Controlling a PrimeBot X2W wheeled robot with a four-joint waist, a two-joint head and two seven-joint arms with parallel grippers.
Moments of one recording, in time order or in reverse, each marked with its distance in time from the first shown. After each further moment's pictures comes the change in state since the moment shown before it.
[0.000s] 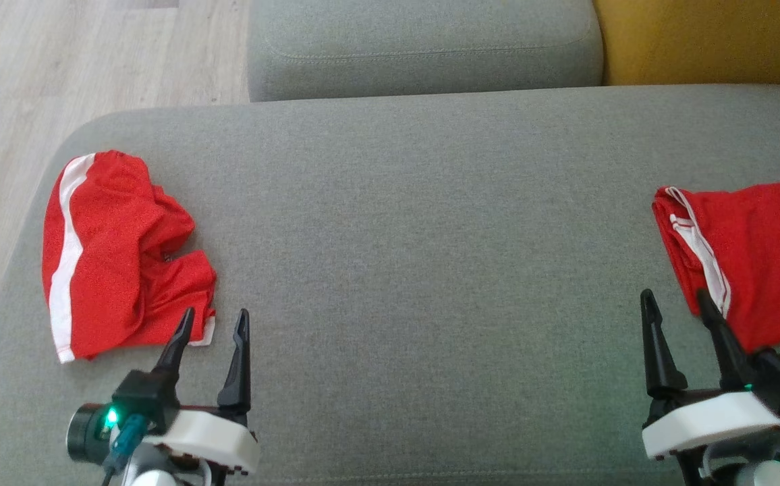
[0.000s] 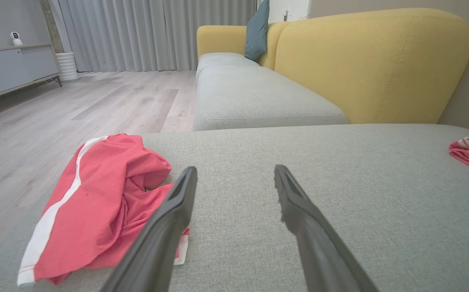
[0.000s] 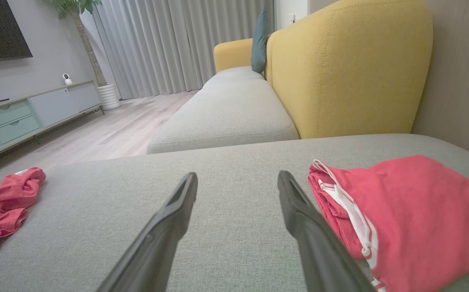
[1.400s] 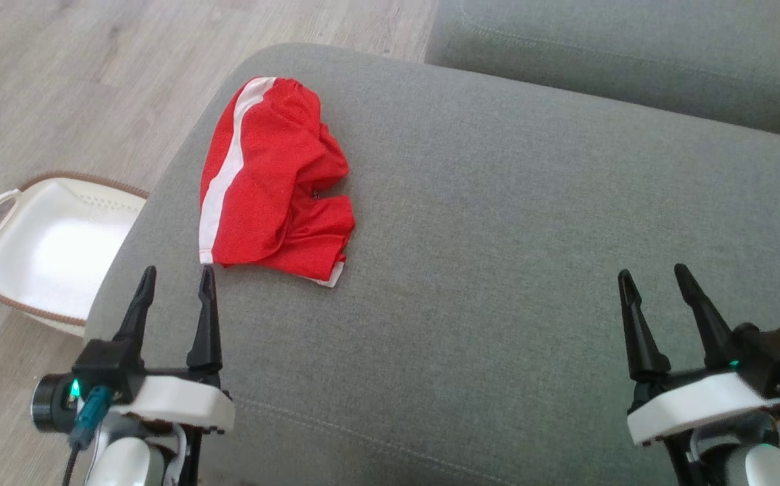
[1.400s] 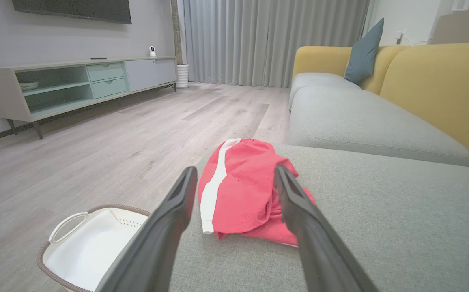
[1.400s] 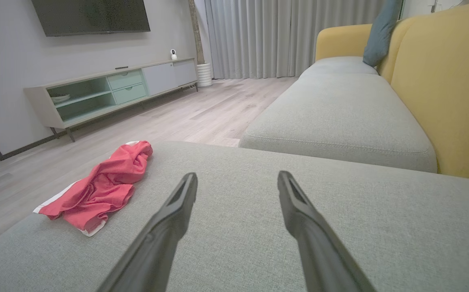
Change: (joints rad) left arm -0.060 0.002 0.067 -0.033 0.007 0.008 0.000; right arm -0.015 0.000 0.048 -0.083 -0.021 0.000 0.064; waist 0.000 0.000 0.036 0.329
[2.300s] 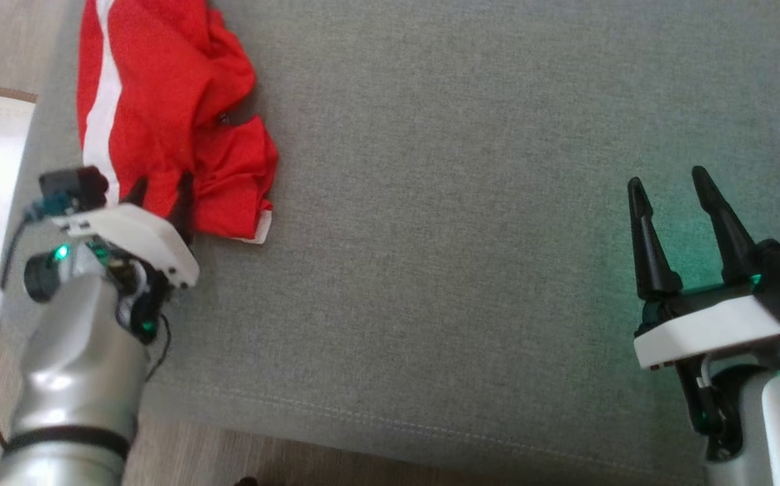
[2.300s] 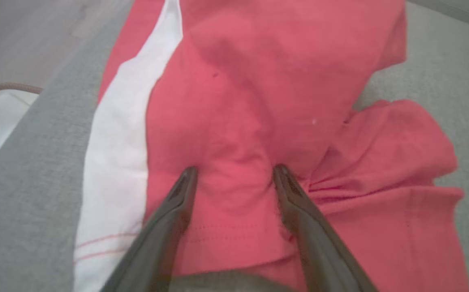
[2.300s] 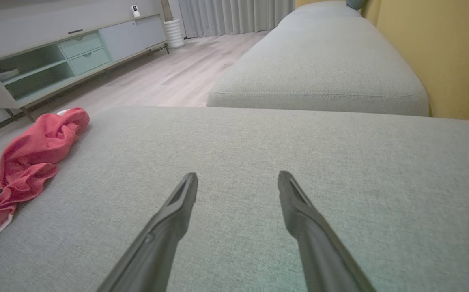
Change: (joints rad) left arm -0.621 -0.008 0.059 0.779 -0.186 -0.208 0.202; right arm -0.183 -0.018 0.007 -0.079 -0.050 0.000 0.073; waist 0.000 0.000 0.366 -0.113
